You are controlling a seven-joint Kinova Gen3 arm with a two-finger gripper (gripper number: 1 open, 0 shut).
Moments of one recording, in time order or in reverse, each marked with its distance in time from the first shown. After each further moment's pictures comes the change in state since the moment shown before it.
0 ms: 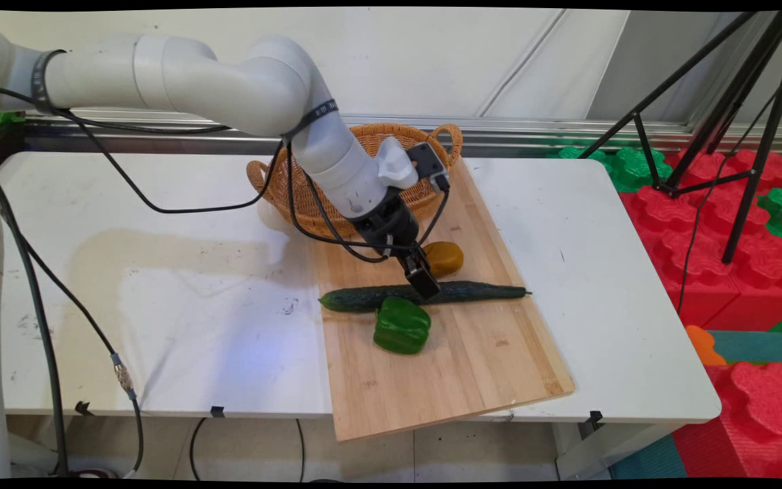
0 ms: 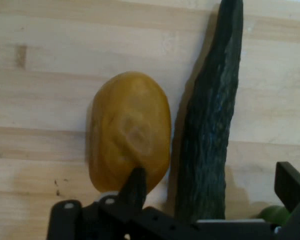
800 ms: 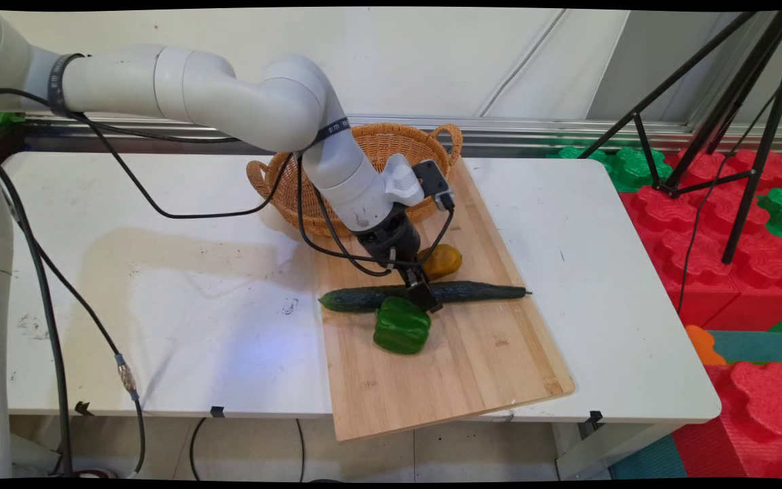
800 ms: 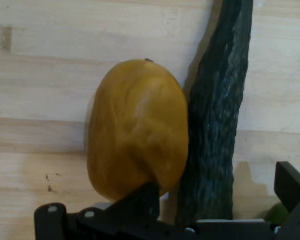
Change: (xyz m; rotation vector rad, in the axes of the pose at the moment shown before) arm -0.003 0.004 0.019 0.016 -0.042 0.014
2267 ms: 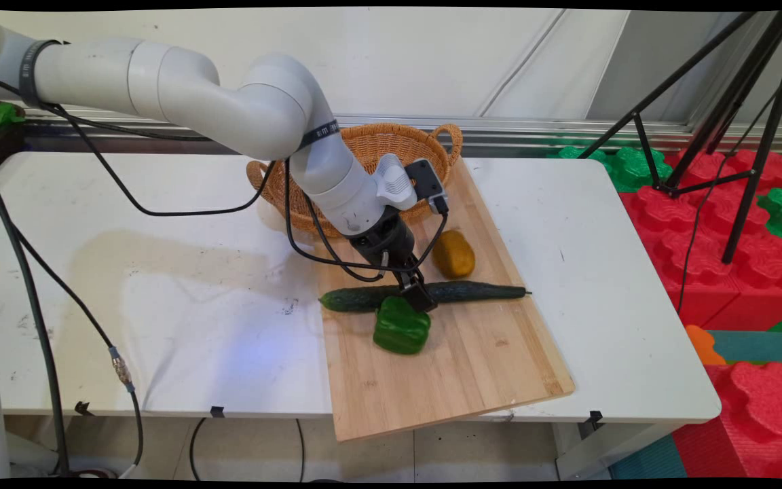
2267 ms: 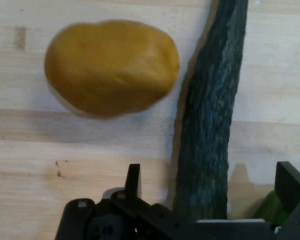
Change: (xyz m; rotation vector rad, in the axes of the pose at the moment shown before) arm -0.008 0.017 -0.014 0.054 0.020 0.019
